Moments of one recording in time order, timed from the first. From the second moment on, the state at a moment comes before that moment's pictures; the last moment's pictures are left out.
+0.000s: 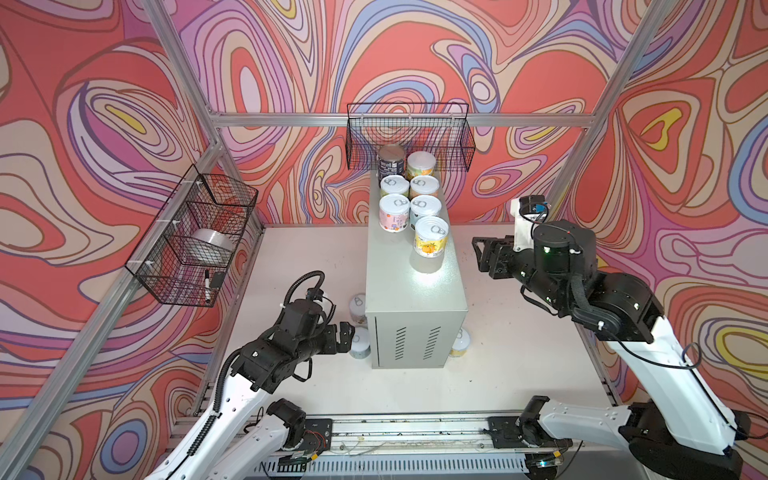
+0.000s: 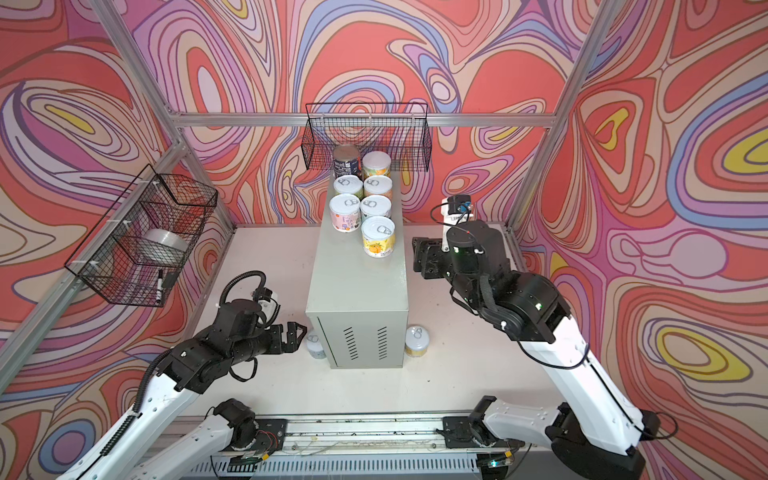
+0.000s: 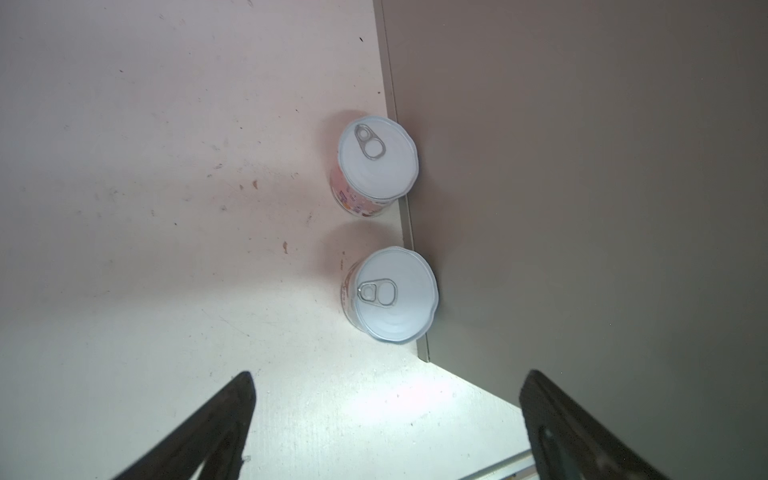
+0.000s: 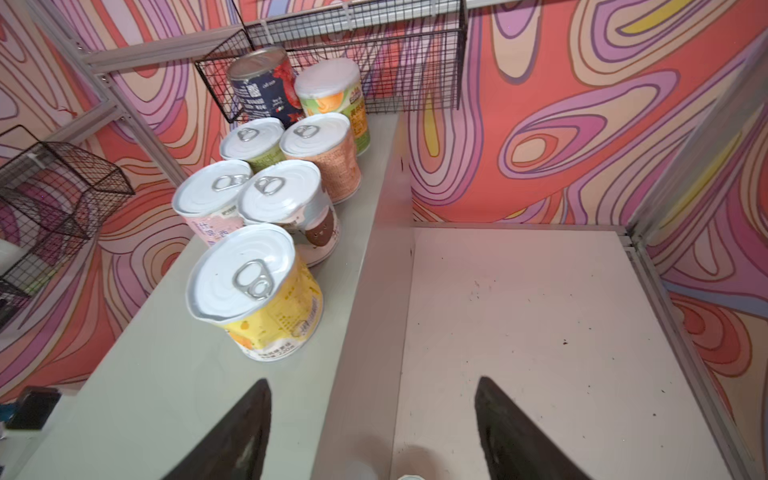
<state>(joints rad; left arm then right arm) -0.51 0.76 0.81 -0.91 -0.01 -0.53 0.74 1.17 1.74 -1.00 0.46 0.40</state>
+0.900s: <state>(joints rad) -0.60 0.93 0.58 -0.70 -0.01 -0.67 0.65 1.22 1.70 -1.03 0.43 0.48</state>
